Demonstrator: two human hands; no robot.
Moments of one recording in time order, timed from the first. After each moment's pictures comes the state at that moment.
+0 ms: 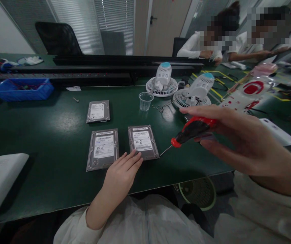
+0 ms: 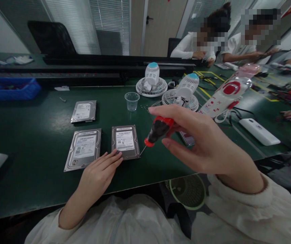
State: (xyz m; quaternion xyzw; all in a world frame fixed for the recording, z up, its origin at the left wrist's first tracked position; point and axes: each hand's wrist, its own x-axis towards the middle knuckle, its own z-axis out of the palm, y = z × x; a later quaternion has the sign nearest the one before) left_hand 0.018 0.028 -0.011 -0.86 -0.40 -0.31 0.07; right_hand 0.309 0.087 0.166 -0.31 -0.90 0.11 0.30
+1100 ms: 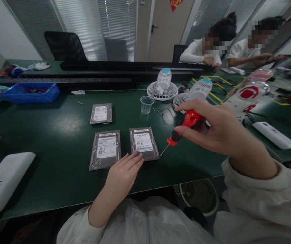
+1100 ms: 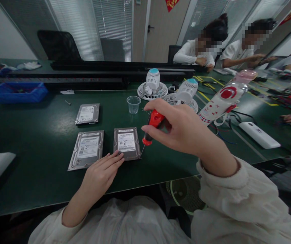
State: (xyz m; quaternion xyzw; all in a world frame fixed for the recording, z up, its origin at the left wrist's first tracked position) left_hand 0.018 0.028 -0.012 -0.86 -0.40 -0.32 0.06; right_hand 0.288 0.118 0.168 -0.33 -0.91 -0.04 0.26
